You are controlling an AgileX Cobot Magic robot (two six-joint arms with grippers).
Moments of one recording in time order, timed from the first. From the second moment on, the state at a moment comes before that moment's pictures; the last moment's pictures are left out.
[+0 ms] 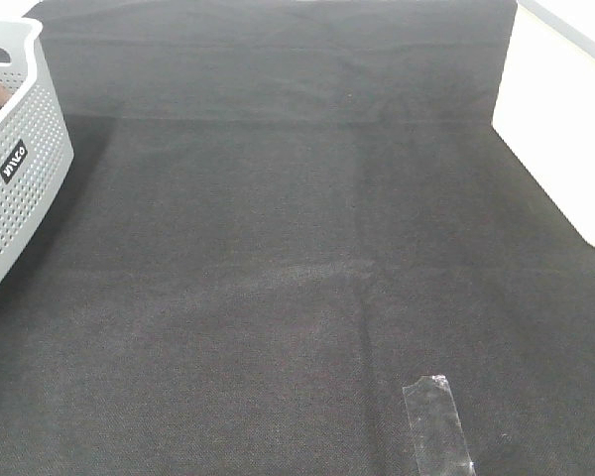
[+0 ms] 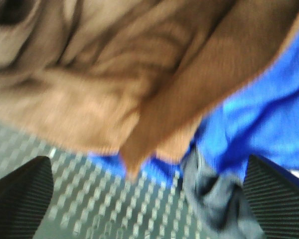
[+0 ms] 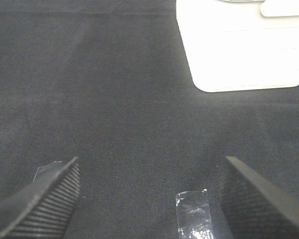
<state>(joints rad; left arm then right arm) 0.23 2.07 -1.76 0.27 1.05 1.21 0.08 -0.01 -0.50 -0.05 1.05 0.05</state>
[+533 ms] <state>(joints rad) 0.23 2.14 -1.76 0.20 1.06 1.21 0.08 -0.01 -0.50 -0.05 1.05 0.05</state>
